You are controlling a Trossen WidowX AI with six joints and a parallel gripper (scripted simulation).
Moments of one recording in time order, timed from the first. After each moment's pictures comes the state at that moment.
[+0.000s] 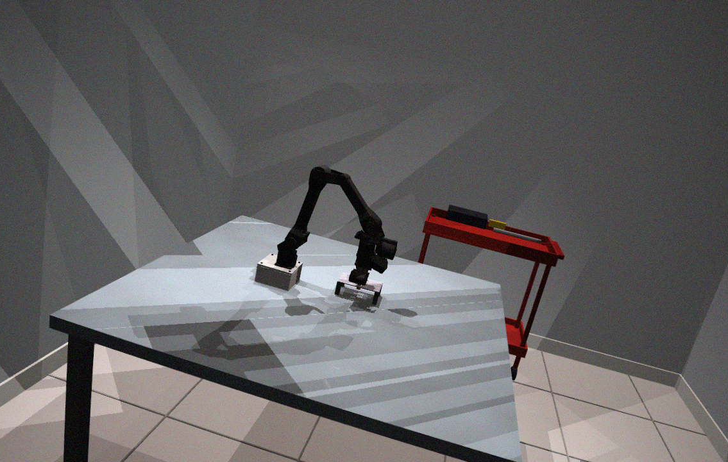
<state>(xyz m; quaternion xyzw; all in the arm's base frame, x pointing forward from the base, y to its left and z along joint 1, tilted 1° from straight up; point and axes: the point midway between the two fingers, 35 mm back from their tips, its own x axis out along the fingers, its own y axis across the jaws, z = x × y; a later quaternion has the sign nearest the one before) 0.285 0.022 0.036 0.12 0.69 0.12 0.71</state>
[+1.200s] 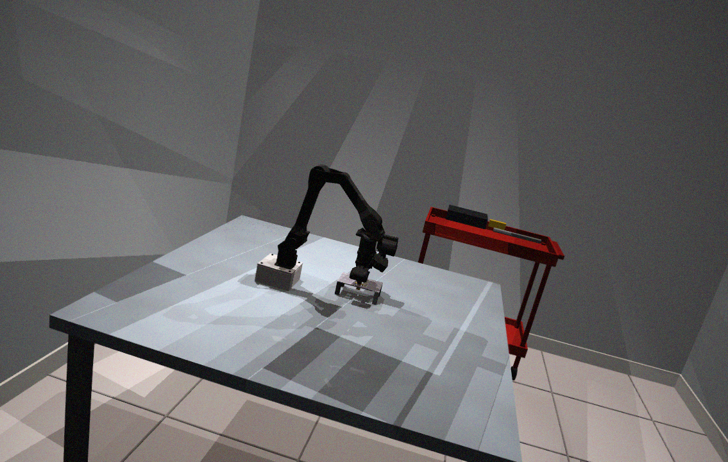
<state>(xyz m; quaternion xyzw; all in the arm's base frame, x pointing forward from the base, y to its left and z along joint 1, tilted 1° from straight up) 0.285 0.026 0.037 0.09 0.69 0.09 0.71</state>
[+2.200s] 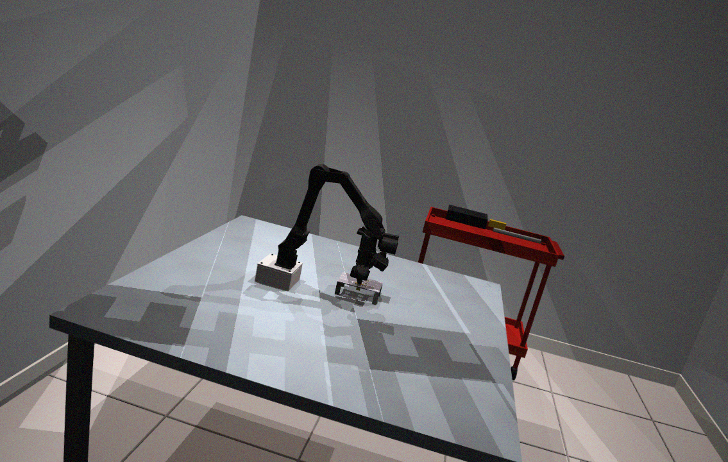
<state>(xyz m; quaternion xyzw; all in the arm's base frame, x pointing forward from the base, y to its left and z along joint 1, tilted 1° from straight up) 0.285 0.029 0.037 0.07 0.69 0.07 0.71</state>
